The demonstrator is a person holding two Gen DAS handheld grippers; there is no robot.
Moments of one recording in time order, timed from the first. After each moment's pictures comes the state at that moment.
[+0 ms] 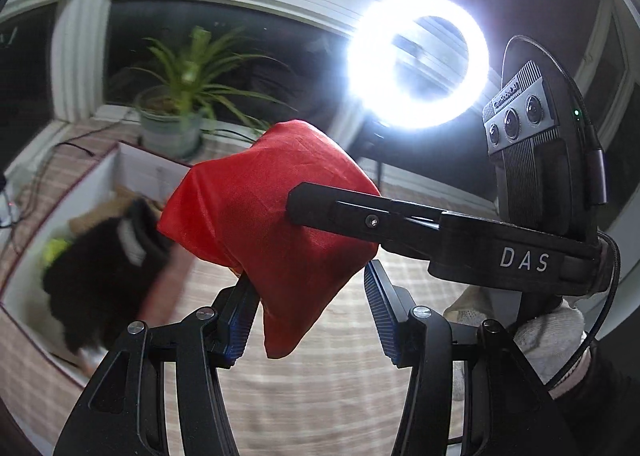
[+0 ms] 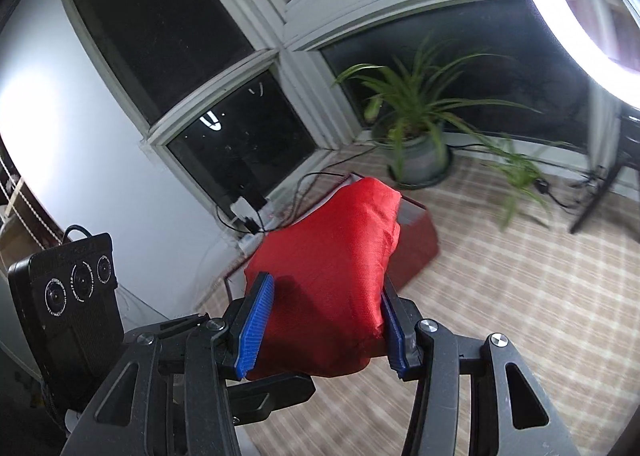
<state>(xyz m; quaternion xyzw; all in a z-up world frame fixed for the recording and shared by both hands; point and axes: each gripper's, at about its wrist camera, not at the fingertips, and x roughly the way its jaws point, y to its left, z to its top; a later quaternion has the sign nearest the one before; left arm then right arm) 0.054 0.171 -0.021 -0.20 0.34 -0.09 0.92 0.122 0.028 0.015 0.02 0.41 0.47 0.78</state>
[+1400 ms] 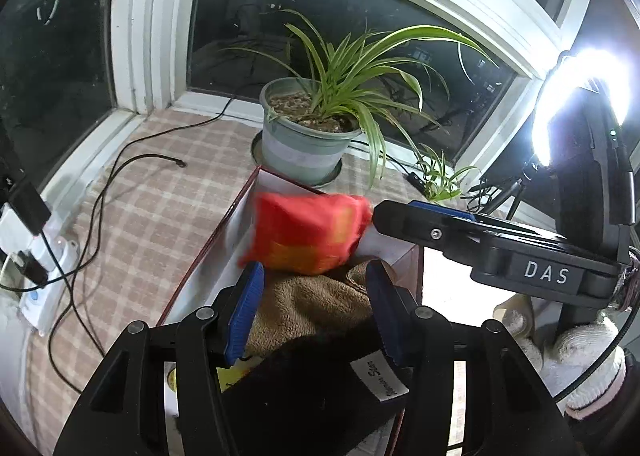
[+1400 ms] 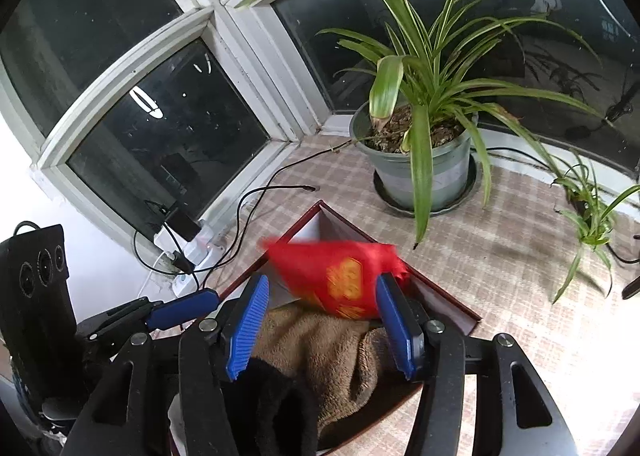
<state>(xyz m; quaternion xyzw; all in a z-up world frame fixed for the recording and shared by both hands) 0.149 0.326 -0.081 -0.20 0.39 0.01 0.90 0.246 0.202 -0.059 -0.01 0.46 0.41 0.79</state>
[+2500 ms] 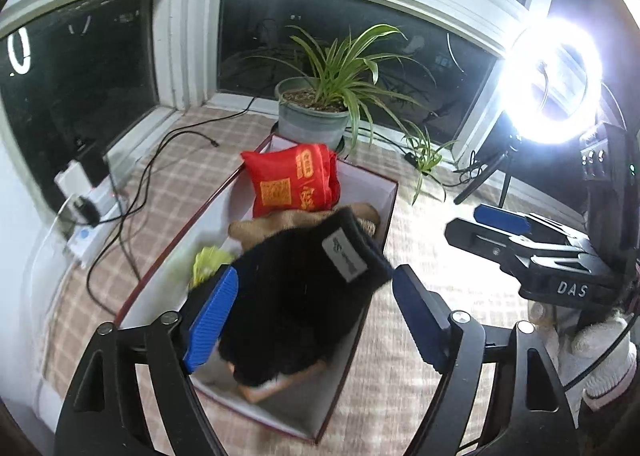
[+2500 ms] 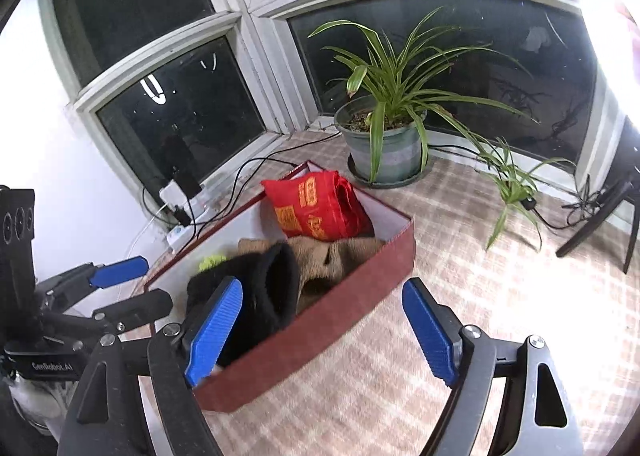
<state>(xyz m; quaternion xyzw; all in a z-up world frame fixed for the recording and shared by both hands) 0.048 0.276 -0.057 -0.17 0.39 0.07 0.90 0.154 0.120 -0.032 -0.06 0.41 0.38 0.82</state>
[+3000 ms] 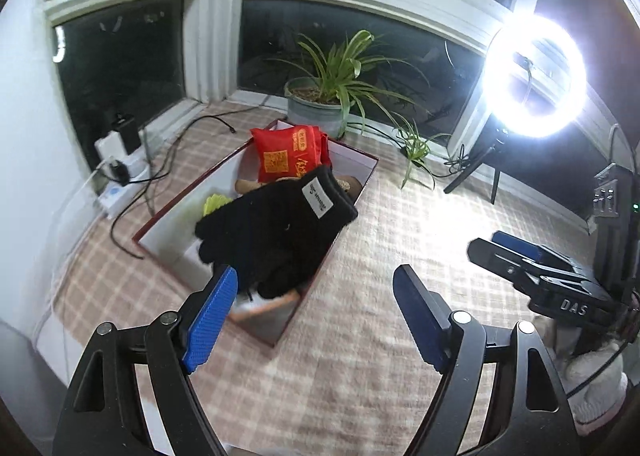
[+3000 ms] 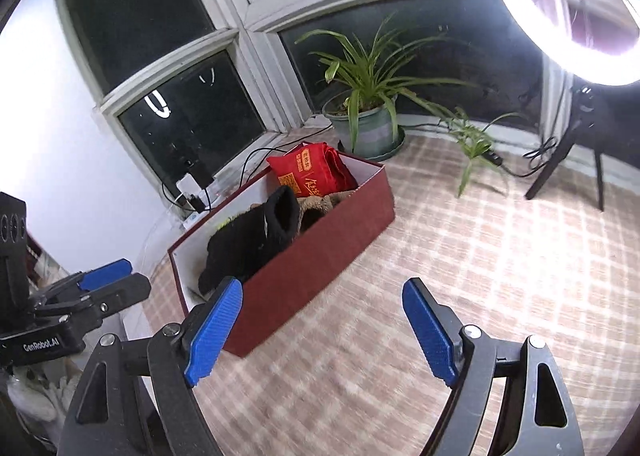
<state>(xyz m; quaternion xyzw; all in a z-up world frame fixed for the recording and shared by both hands) -0.026 0.218 -0.035 -0.17 0.37 0.12 0.91 0.089 0.043 -0.029 -0.02 0.41 0.37 0.83</state>
